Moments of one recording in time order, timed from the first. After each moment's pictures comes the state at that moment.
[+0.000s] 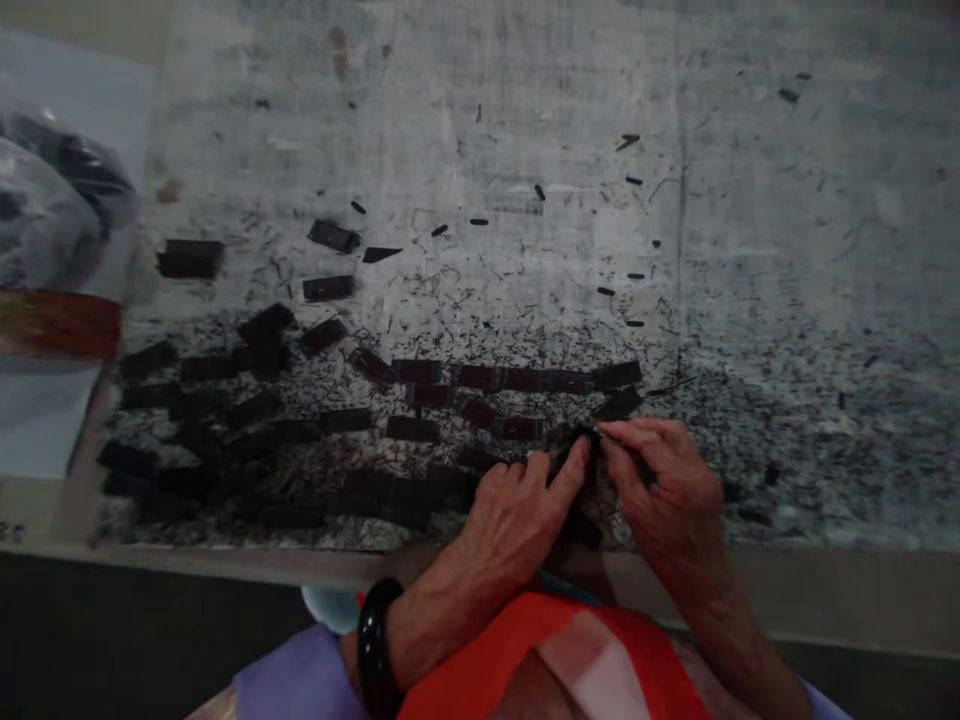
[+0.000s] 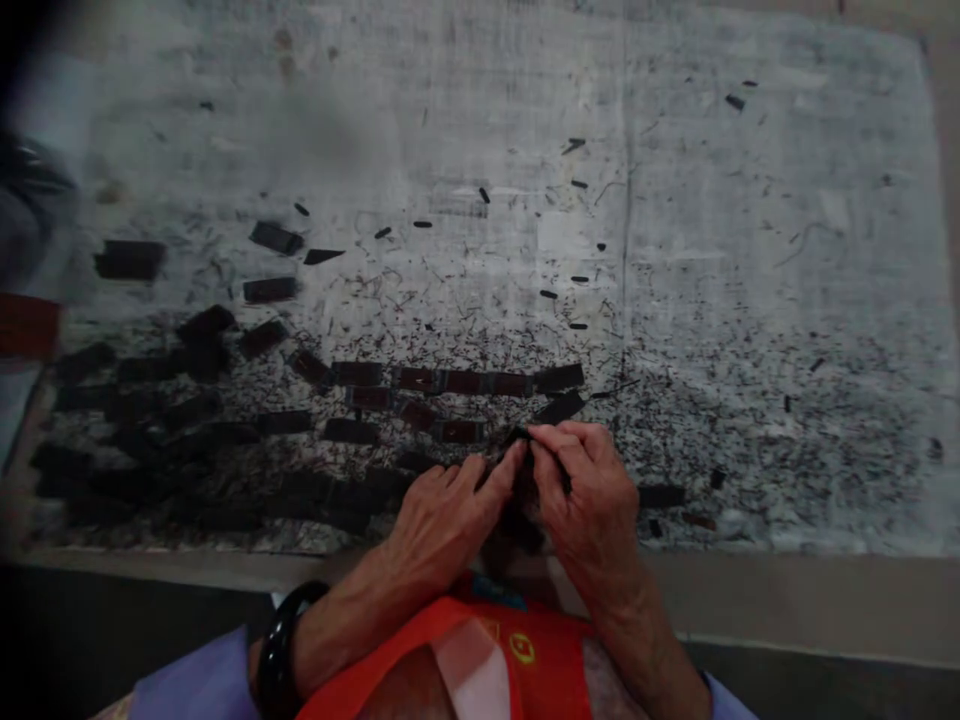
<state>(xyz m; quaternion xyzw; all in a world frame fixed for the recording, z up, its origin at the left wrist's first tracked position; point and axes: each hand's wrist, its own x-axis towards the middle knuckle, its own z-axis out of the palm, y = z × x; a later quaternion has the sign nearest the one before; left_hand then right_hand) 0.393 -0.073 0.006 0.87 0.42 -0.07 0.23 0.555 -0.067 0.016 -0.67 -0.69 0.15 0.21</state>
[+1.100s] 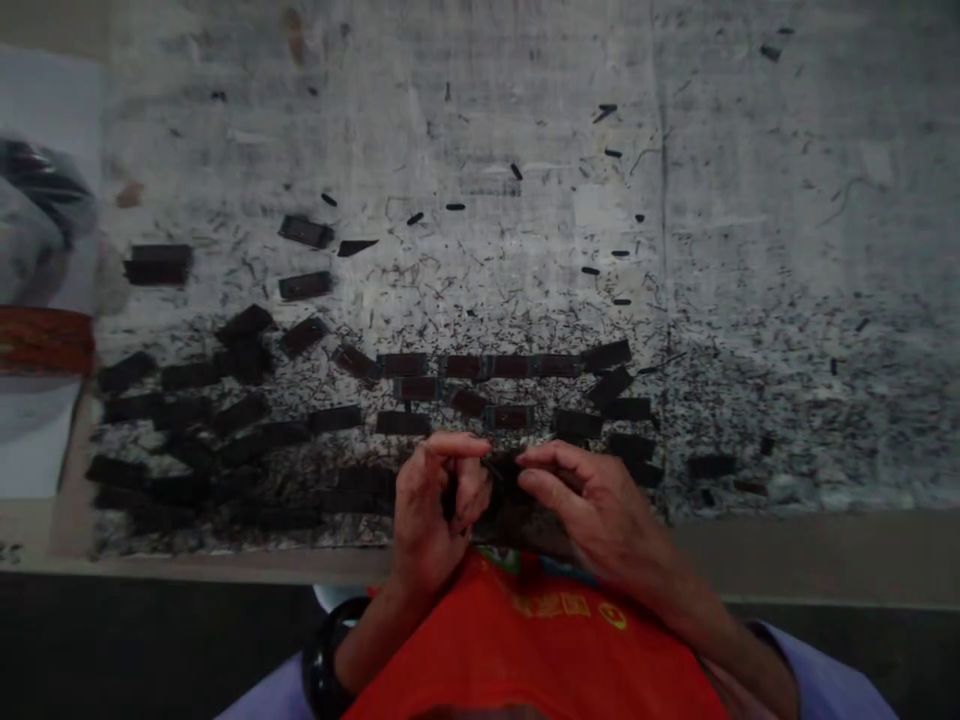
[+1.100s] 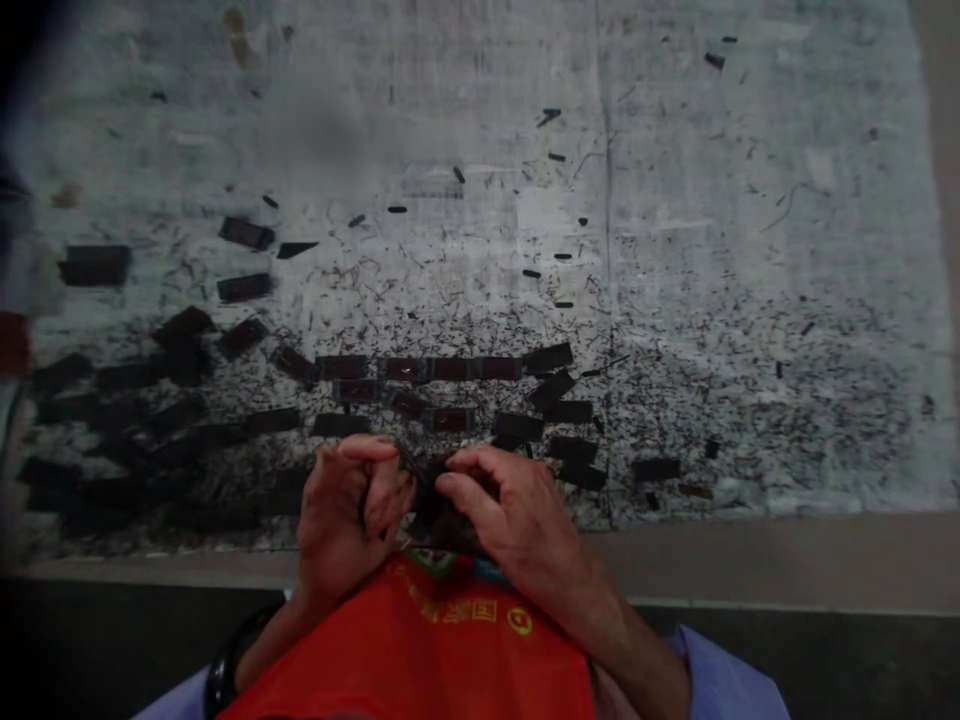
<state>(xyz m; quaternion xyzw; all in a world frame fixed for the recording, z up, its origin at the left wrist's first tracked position) 0.362 -0.066 0.020 0.18 0.46 0.50 0.72 0.515 -0.068 0.038 -0.63 -0.48 0.59 0.17</state>
